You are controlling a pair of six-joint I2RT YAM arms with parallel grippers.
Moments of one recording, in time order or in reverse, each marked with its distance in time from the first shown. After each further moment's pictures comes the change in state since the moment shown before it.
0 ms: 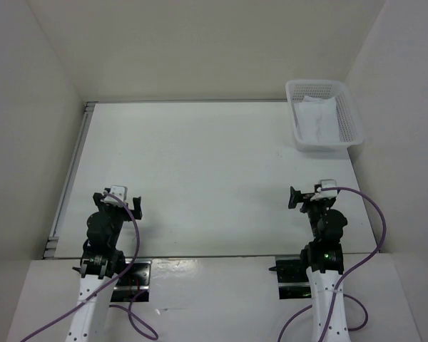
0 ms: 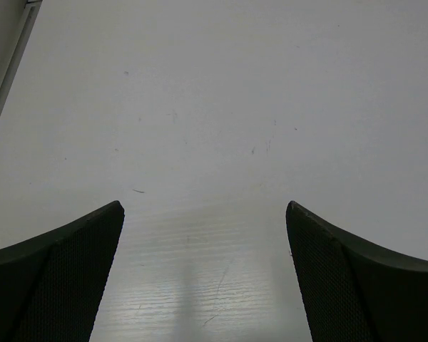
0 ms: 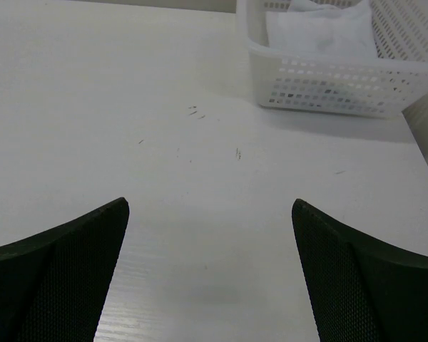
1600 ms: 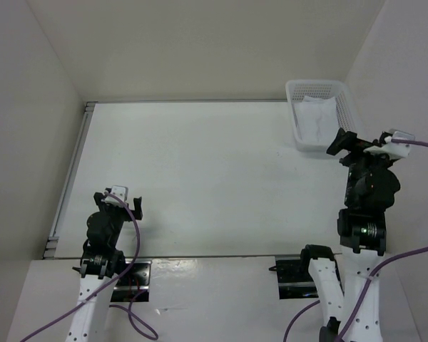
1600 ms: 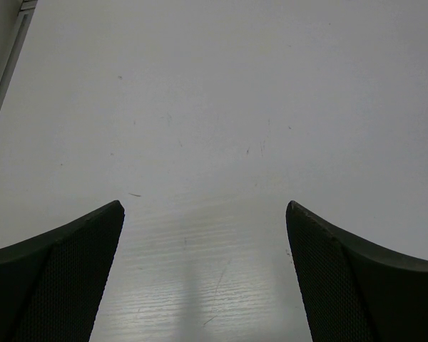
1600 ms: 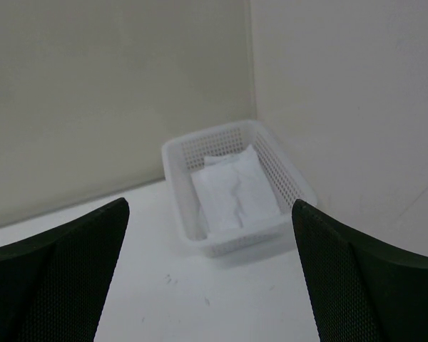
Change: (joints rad) left arm 0.000 -0.001 0.000 0.000 0.010 0.007; right arm -0.037 0.544 0.877 -0.104 0.325 0.167
